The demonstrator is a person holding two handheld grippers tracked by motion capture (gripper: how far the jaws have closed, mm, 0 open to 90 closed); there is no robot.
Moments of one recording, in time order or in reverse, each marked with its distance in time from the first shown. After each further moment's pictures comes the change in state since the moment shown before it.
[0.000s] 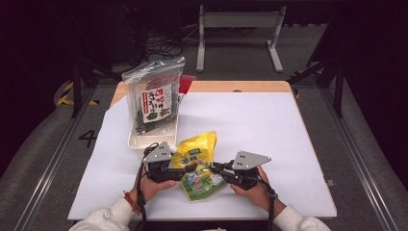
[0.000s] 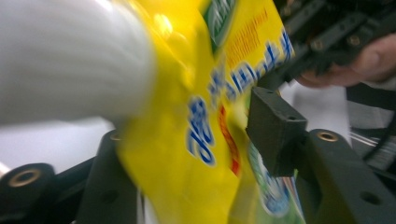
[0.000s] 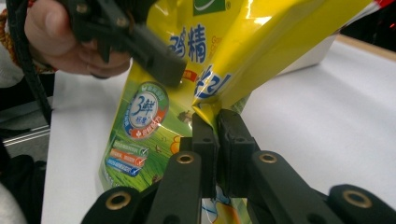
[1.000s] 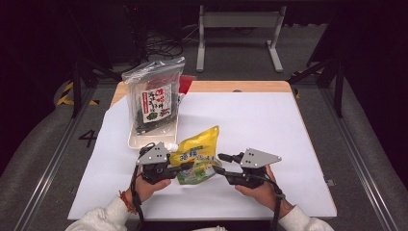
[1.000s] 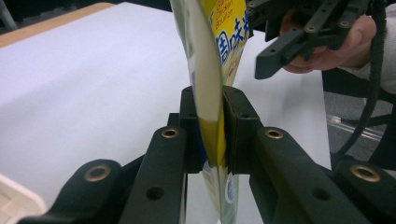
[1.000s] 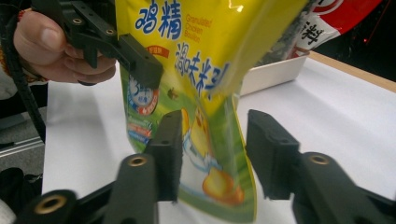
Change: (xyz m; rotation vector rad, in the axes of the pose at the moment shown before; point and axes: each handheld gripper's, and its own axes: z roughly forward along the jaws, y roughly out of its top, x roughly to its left) left arm -0.004 0.015 -0.021 -0.040 -0.013 0.083; right arm -0.004 0.009 -0.021 -0.035 -0.050 0.016
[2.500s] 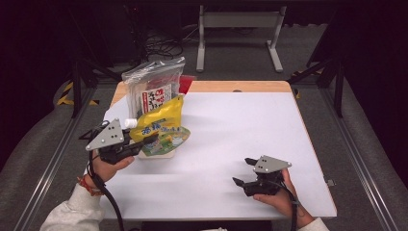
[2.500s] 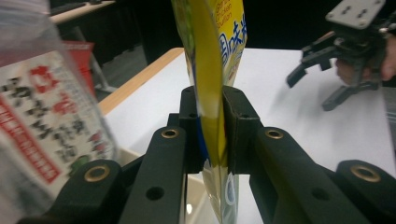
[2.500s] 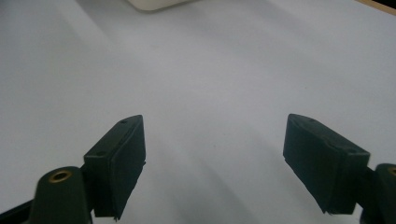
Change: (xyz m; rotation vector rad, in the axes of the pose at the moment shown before) left arm 0.038 0.039 -0.098 -0.063 0.202 0.176; right arm -0.016 -0.044 -0.029 0.241 -0.145 0.029
